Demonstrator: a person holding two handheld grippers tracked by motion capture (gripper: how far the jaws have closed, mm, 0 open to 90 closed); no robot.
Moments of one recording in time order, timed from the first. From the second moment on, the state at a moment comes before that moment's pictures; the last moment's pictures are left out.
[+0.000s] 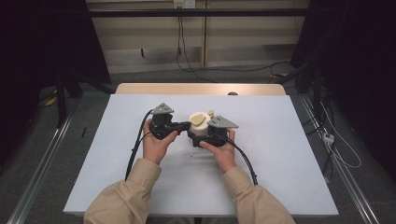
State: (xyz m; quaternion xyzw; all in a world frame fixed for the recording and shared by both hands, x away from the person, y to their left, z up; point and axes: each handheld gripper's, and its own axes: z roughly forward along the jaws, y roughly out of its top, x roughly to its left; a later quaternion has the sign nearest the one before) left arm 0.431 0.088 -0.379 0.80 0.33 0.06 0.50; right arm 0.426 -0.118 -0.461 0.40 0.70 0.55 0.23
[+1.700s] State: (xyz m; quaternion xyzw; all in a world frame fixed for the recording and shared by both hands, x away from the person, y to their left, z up) left arm 0.436 0.078 -0.366 0.80 0.32 0.08 0.50; right arm 0.426 -0.118 -0.460 0.40 0.70 0.55 0.23
